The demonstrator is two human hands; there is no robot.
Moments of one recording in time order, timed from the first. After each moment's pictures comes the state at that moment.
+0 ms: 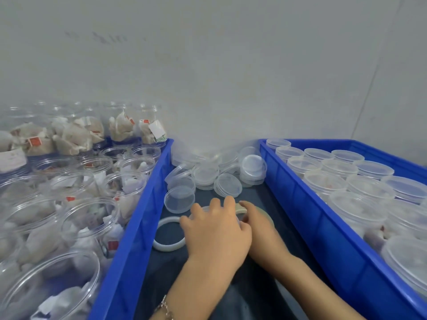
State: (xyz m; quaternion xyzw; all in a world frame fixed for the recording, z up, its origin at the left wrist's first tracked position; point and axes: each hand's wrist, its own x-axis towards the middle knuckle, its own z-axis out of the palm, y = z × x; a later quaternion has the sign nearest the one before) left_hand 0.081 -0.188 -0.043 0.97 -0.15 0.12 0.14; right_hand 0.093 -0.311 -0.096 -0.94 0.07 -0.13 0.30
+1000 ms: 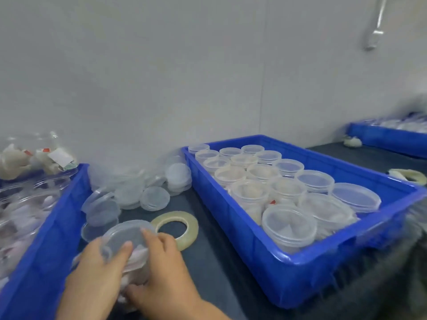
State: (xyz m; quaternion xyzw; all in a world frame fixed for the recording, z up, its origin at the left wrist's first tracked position) left_hand 0.063 -0.156 -0.053 0.89 -0.04 0.02 0.46; right_hand 0.014 -0.256 -0.074 -0.89 0.01 -0.15 0.43
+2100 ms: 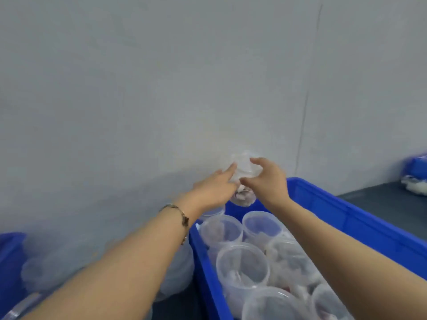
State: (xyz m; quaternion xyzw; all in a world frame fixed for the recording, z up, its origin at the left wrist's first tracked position) left_hand 0.364 -0.489 0.053 0.87 -0.42 -0.07 0.25; right_hand 0.294 -0.618 0.034 -0.83 0.22 -0.40 0.31
